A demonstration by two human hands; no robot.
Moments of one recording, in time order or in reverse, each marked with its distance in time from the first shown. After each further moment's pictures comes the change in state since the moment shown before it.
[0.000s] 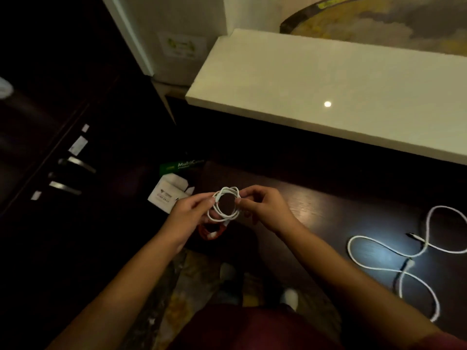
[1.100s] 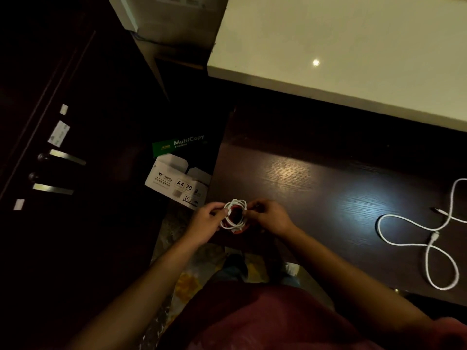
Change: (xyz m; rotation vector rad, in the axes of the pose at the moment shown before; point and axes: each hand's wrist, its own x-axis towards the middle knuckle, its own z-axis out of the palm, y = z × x) left_hand 0.082 -0.100 -0.066 0.296 -0.145 -0.183; right_hand 0.049 0.074 0.086 -0.272 0.047 0.379
